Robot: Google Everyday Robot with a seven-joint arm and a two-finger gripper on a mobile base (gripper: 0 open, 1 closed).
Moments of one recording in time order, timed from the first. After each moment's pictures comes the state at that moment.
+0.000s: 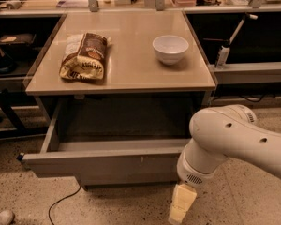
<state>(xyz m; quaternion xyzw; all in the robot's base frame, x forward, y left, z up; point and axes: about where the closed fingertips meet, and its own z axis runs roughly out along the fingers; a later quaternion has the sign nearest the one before) 0.363 -0.111 0.654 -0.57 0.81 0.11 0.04</state>
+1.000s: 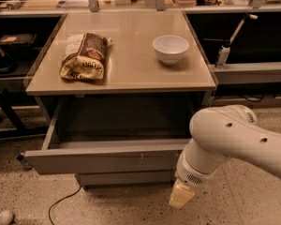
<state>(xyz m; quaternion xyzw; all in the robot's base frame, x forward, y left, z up) 0.363 -0.111 0.654 -0.57 0.81 0.11 0.04</state>
